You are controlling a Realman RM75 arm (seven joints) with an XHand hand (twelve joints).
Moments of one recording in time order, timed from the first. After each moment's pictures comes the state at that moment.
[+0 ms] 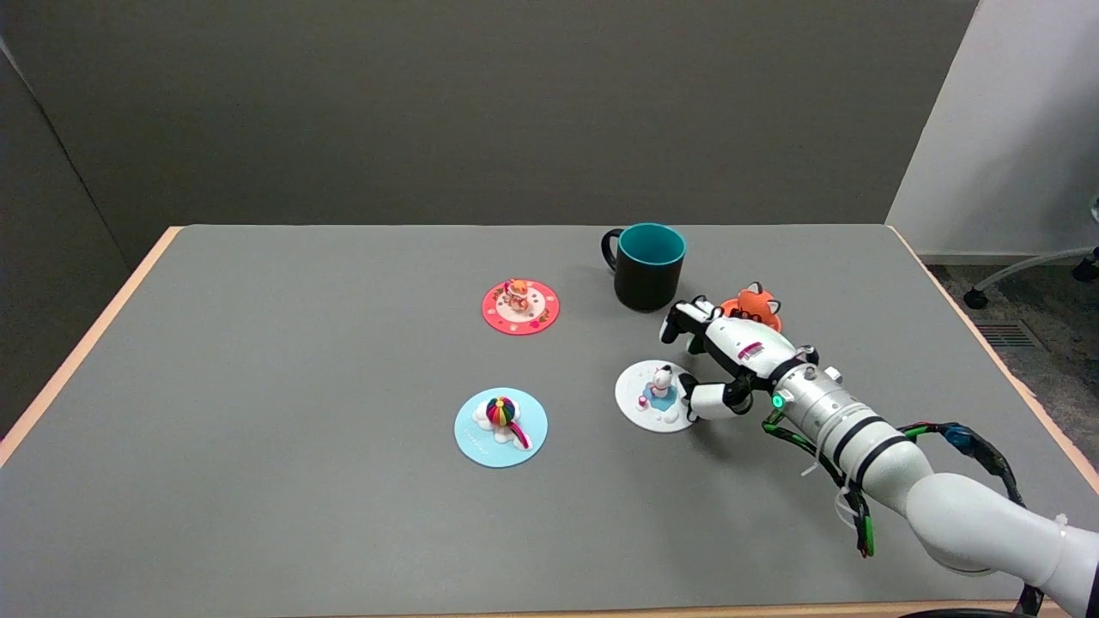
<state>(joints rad) -0.19 -0.73 1.11 -1.66 -1.38 0.47 -0.57</state>
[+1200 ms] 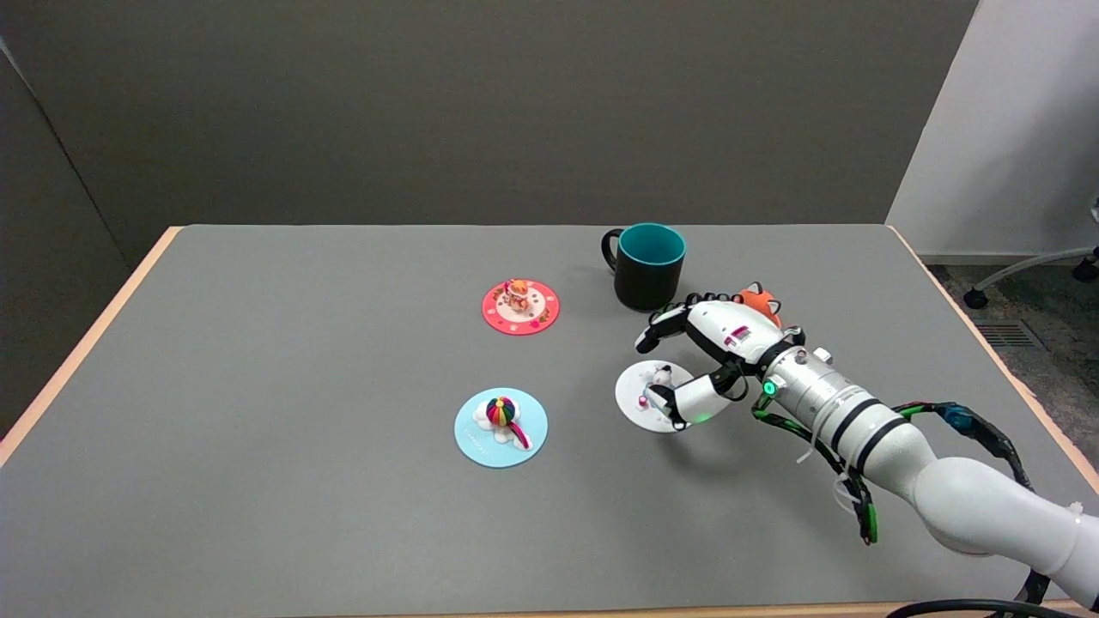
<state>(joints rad) -0.19 -0.72 1.18 -1.74 -1.42 0.37 -0.57</state>
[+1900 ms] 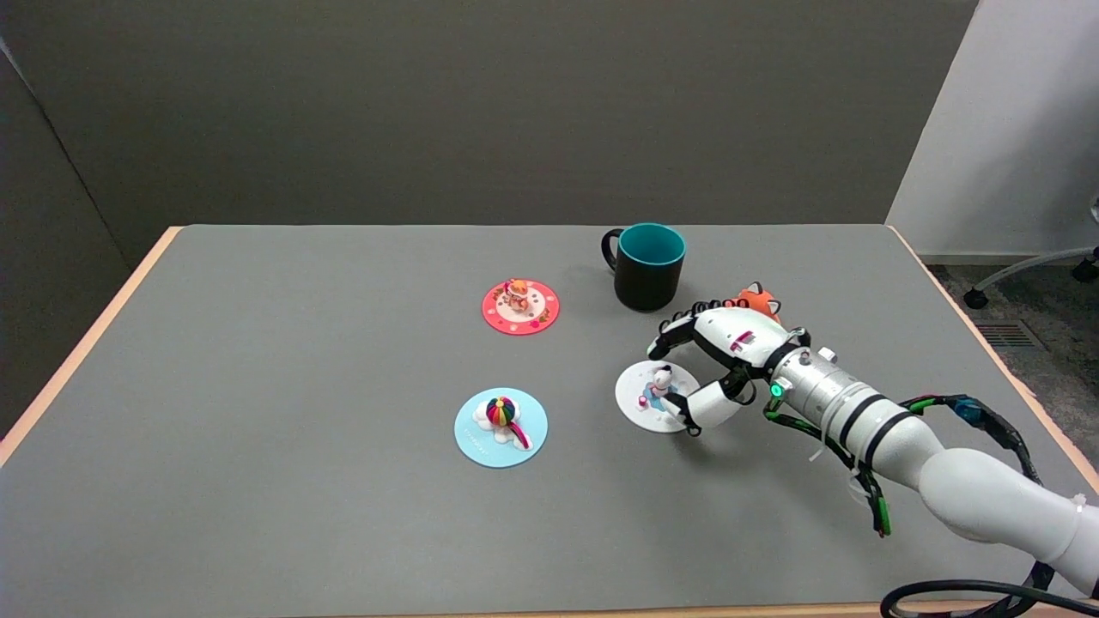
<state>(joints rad) -0.19 -0.72 1.23 -1.67 -1.48 0.27 -0.56</state>
